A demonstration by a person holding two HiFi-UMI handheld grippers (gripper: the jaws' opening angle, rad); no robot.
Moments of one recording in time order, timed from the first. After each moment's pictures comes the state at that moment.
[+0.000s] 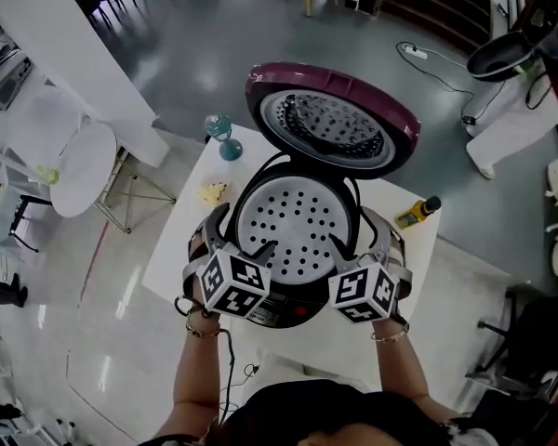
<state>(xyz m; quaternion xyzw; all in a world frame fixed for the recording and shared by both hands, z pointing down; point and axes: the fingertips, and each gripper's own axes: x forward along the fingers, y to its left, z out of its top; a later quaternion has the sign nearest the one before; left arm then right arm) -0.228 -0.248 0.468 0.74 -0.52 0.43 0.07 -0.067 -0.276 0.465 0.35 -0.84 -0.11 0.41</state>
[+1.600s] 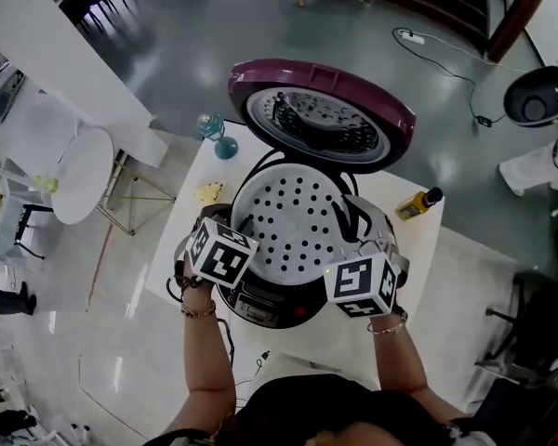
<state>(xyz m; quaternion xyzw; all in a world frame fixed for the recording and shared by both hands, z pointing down) -0.255 -0.273 0.492 0.71 -0.49 0.47 0.18 -0.088 -0.299 0.417 0.40 -0.86 -0.07 0.32</state>
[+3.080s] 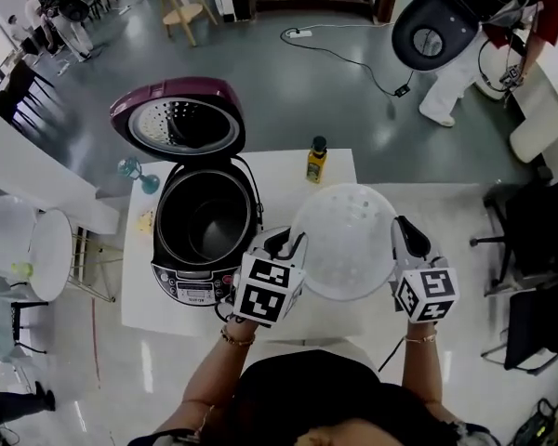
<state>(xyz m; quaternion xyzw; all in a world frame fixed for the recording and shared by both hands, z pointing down) 0.053 -0.156 0.431 0.88 -0.34 0.28 0.16 0.240 -0.124 0.405 0.65 -0.74 0.11 0.12</state>
